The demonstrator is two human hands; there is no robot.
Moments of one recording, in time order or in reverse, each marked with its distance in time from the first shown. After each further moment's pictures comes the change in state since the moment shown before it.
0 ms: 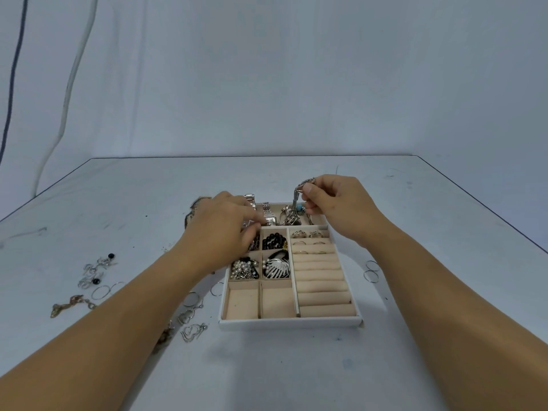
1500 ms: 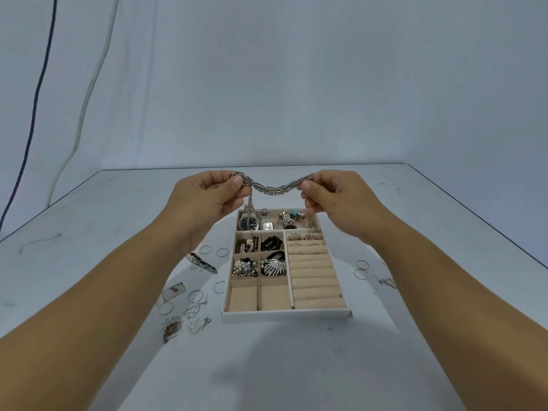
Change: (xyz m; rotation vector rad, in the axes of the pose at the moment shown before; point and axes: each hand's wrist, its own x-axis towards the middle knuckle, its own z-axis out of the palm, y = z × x) left_hand 0.008 0.027 -0.063 -1.341 0.182 -0.659; right_hand -0.021 -0.032 -0.017 0.036 -0.046 -0.061
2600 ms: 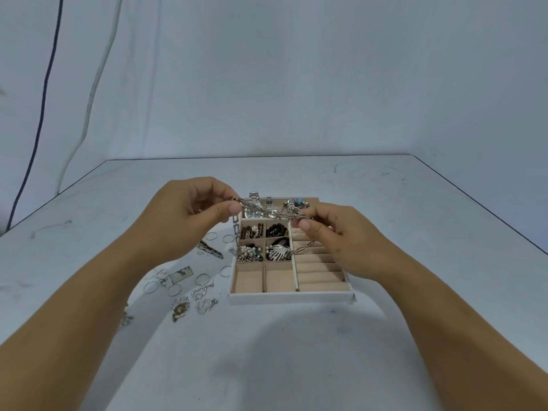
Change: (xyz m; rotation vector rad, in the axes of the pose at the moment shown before) left_hand -0.046 0.005 -0.037 0.773 -0.188 0.365; right_hand -0.056 0.019 0.017 -0.117 -0.183 -0.043
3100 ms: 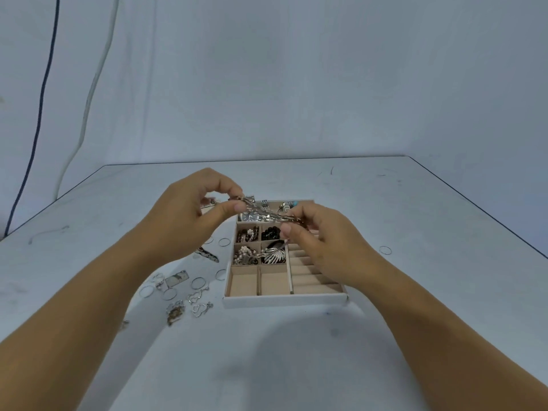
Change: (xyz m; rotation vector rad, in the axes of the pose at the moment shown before) left_hand 0.009 0.006 0.007 0.172 0.005 0.153; right_hand -0.001 -0.009 0.013 -0.029 0.061 -0.114
